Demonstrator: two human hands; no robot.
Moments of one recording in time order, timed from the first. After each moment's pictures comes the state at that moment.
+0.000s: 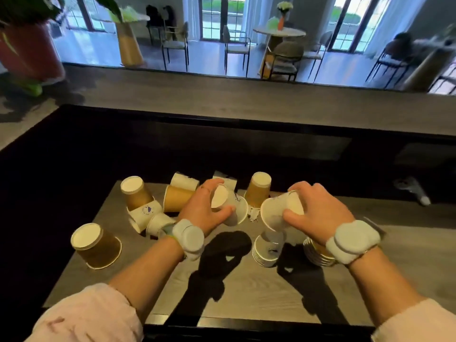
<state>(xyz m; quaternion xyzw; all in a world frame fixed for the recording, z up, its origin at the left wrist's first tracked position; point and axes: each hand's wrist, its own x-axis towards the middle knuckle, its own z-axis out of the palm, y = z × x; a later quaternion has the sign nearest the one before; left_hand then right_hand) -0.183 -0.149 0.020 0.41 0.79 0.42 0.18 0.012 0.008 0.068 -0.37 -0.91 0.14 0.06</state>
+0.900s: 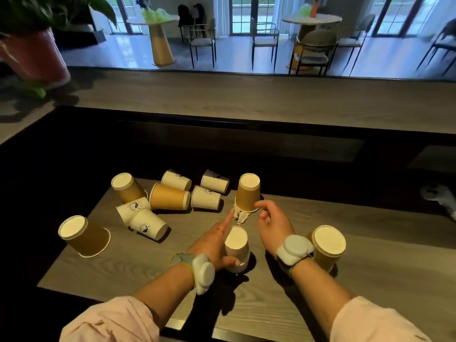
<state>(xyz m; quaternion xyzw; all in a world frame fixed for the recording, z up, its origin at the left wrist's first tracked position) -0.107 -0.085 -0.056 0.40 0.85 0.20 0.29 -0.003 0.054 -0.038 -0.33 -0.82 0.43 0.17</state>
